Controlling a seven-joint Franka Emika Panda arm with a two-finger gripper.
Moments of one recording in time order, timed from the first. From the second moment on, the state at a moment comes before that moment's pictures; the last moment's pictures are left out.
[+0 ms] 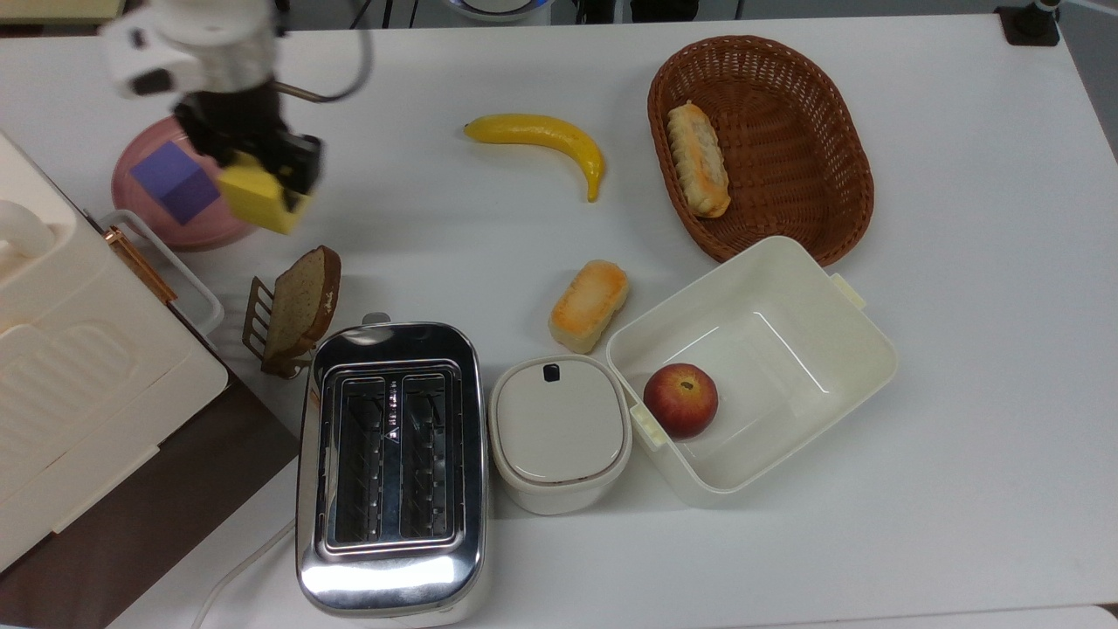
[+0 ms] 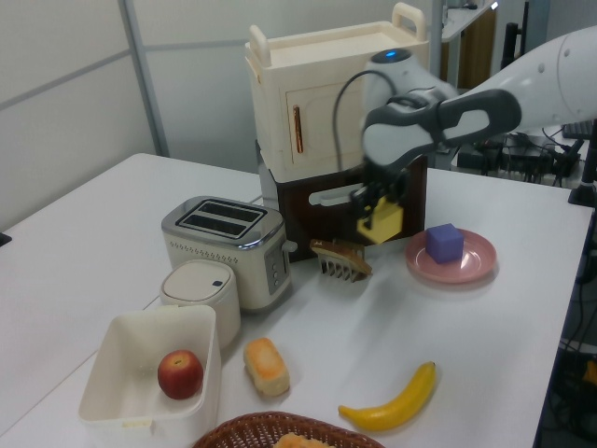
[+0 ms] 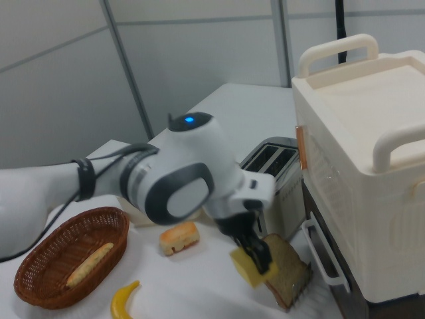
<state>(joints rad) -0.29 0.17 0.02 -1.82 -0.10 2.14 0.13</state>
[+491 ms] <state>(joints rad) -0.18 0.18 0.11 -1.82 -0.10 2.12 0.21</state>
